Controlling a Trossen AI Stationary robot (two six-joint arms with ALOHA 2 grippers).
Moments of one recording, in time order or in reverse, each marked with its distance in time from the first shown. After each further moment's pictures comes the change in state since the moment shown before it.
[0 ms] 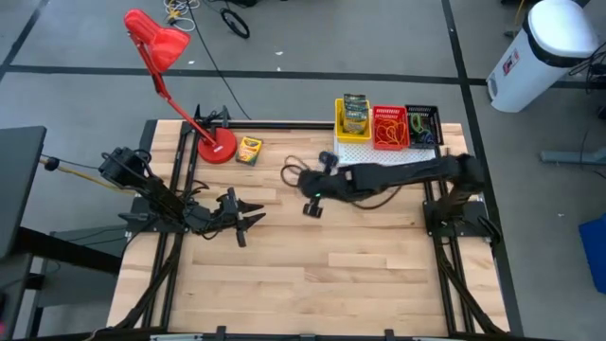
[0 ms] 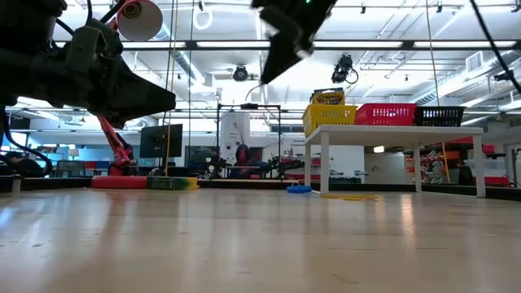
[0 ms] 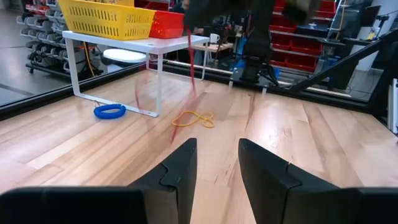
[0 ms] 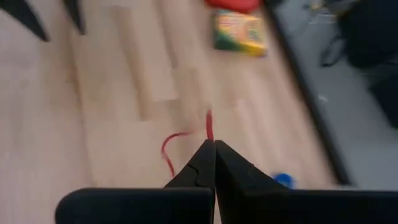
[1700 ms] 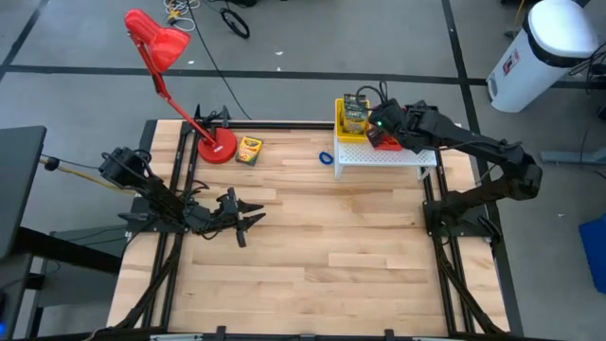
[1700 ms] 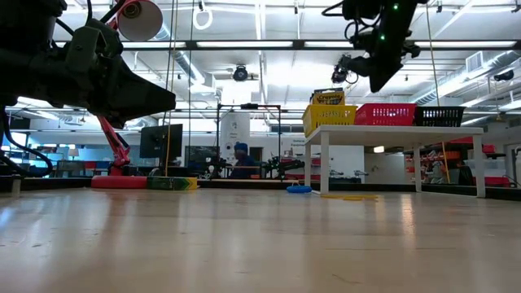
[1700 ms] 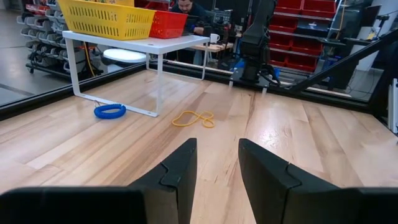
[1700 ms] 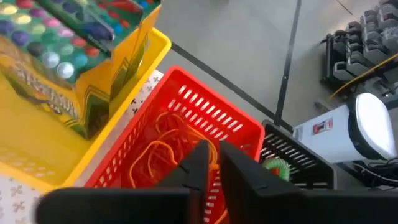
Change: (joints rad) left arm 0.000 0.000 0.000 0.000 0.000 0.000; right arm -0.538 -0.489 -0.313 -0.302 0.303 0.236
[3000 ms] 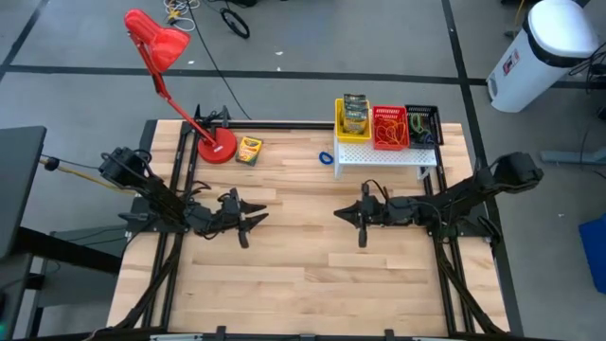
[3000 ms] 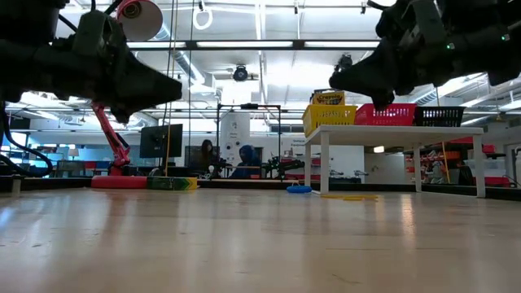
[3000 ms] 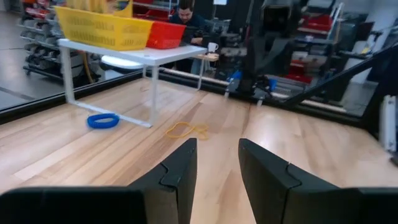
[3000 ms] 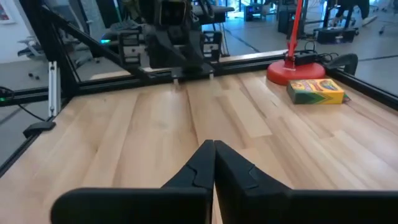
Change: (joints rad) left arm 0.000 0.000 0.038 0.012 -0.001 0.000; right arm 0.712 0.016 -0.912 1.812 -0.442 -0.157
